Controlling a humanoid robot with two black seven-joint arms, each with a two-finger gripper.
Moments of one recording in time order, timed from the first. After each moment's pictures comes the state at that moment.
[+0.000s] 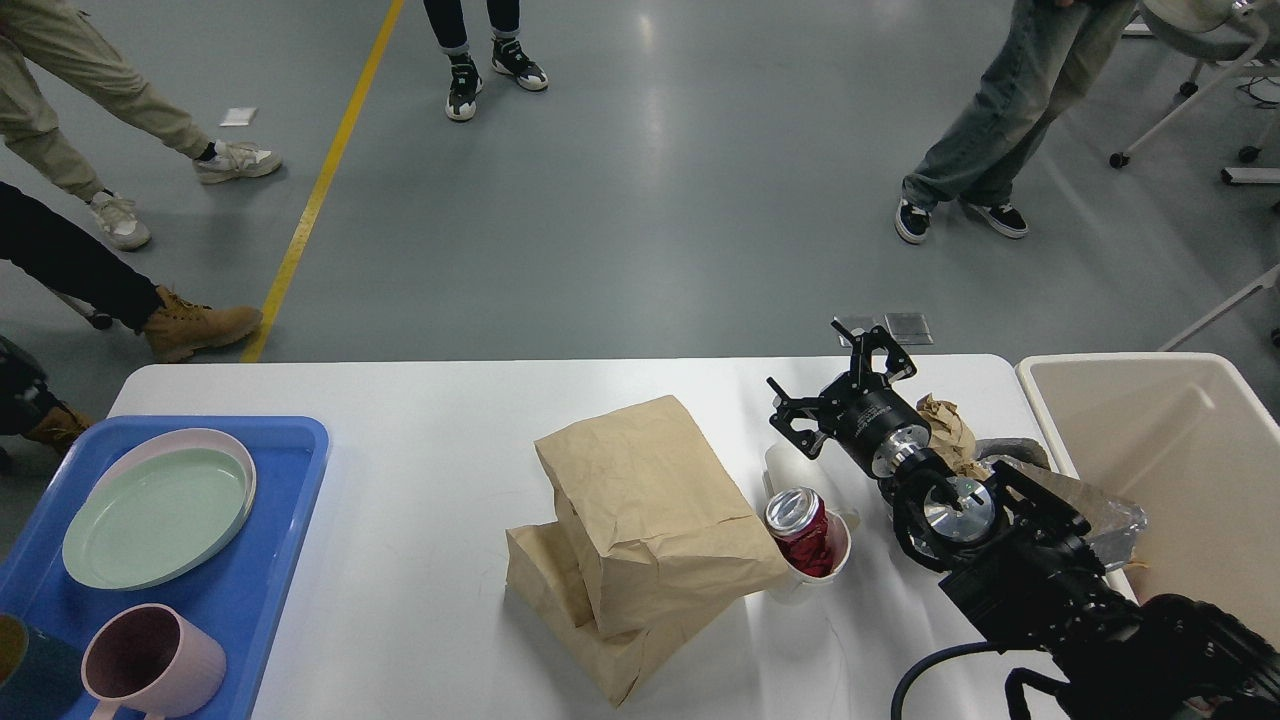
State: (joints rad) left arm -1.26 0.73 0.50 -0.21 0.25 -0.96 0.43; right arm 0.71 0.04 0.96 0.21 0.02 0.56 -0.01
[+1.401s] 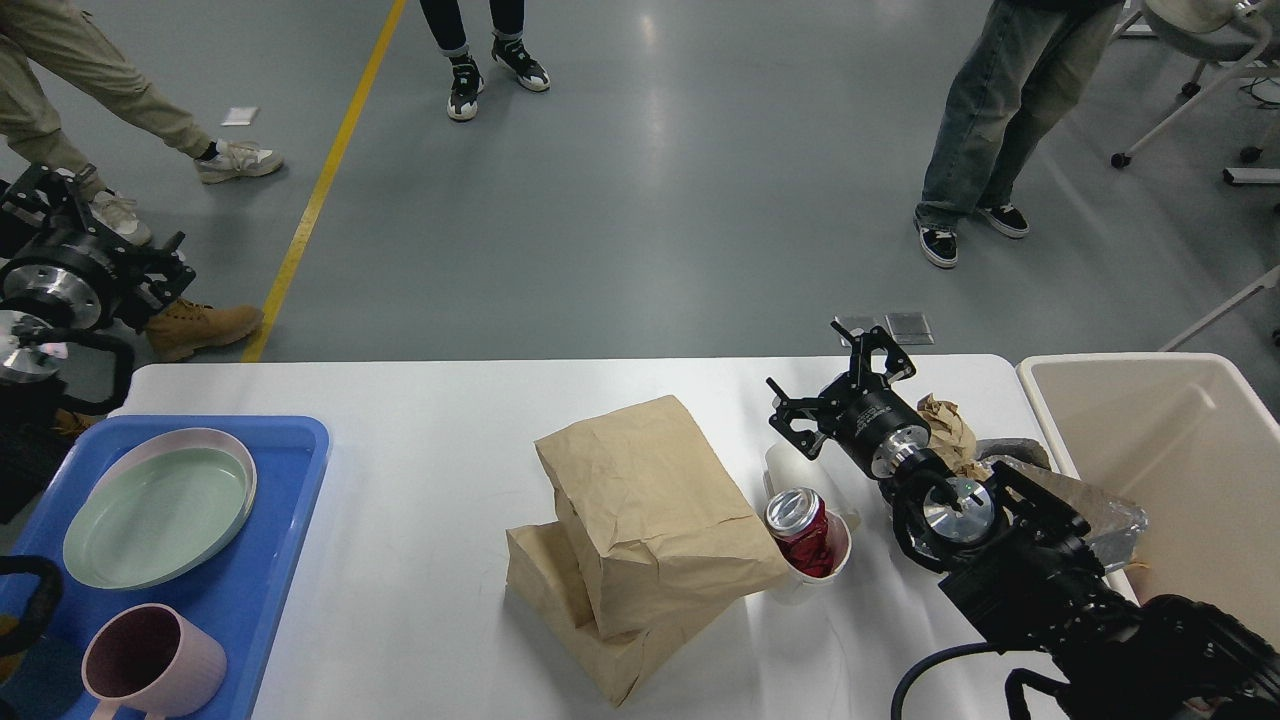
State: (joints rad) left arm -0.96 0.38 -0.90 -0.20 -0.10 -0.28 -0.02; right arm 0.71 0.04 0.96 0.21 0.02 0.56 -0.01
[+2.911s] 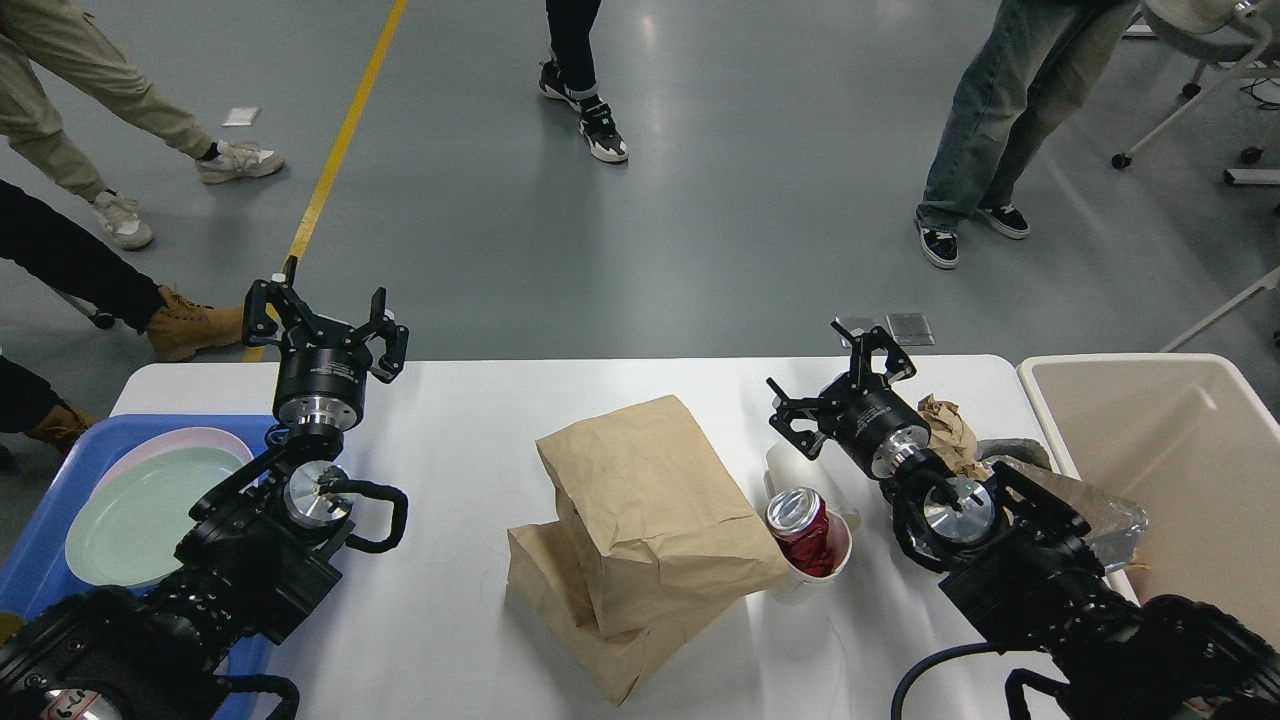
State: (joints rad) left arm -0.76 0.01 -0.93 -0.21 -0.11 -0.49 -0.59; right arm 0.71 0.04 0.96 0.21 0.02 0.56 -0.01
